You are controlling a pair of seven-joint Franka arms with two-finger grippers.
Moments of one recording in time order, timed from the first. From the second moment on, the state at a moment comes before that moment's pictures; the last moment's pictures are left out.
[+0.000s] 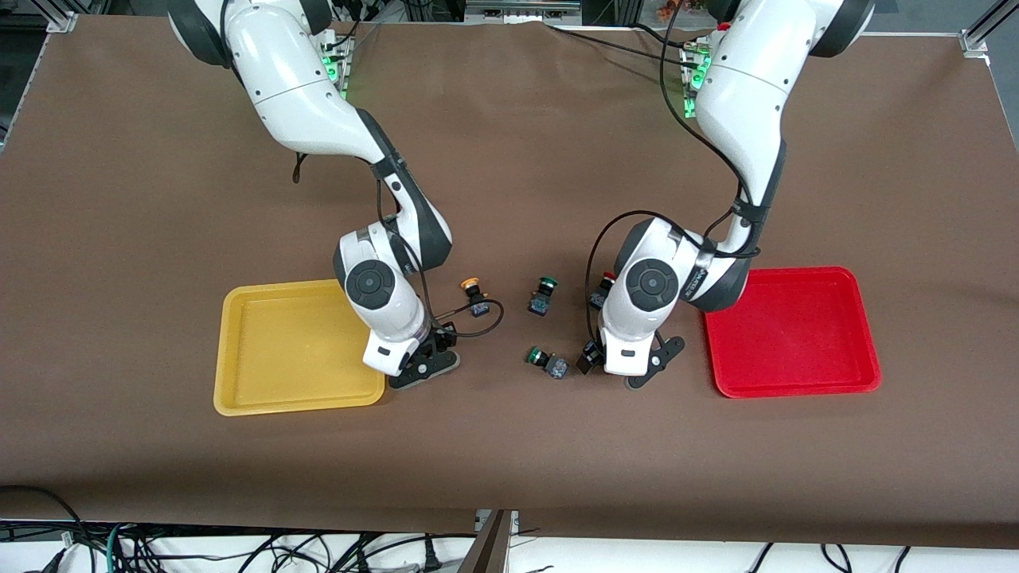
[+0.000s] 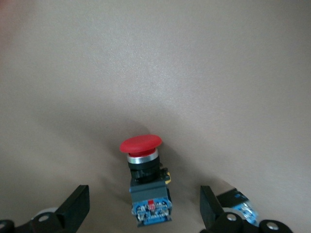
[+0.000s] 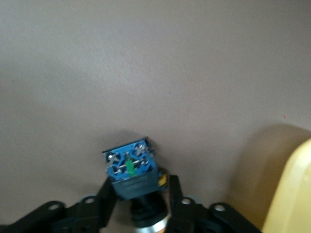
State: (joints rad) left arm -0.49 0.86 0.04 -1.37 -0.02 2.29 -1.17; right arm 0.56 0.93 -0.11 -1.30 0.14 2.35 0.00
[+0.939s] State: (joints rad) left arm -0.52 0.88 0.10 -1.34 -0.01 2.23 -1.13; right arm 0.28 0.82 -0.14 -1.32 0.14 2.04 -0.42
